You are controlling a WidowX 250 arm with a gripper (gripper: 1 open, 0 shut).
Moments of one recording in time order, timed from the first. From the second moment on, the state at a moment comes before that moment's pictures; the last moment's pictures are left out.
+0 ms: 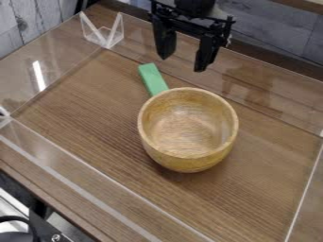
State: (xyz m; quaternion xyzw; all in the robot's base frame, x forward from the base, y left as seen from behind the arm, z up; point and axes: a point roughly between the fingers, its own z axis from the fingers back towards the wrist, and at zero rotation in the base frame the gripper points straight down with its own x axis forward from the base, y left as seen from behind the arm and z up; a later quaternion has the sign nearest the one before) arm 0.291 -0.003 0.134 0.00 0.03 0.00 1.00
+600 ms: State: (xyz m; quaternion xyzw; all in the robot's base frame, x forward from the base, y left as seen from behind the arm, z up) arm 0.283 0.025 0.127 -0.02 0.07 0.18 0.98
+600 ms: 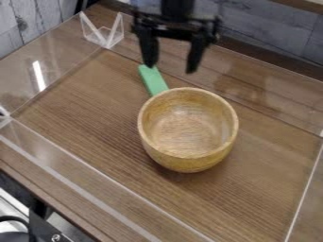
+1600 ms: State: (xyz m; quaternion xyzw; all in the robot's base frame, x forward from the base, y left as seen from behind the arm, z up) arm 0.299 0.070 0.070 -0.08 0.04 0.48 0.87
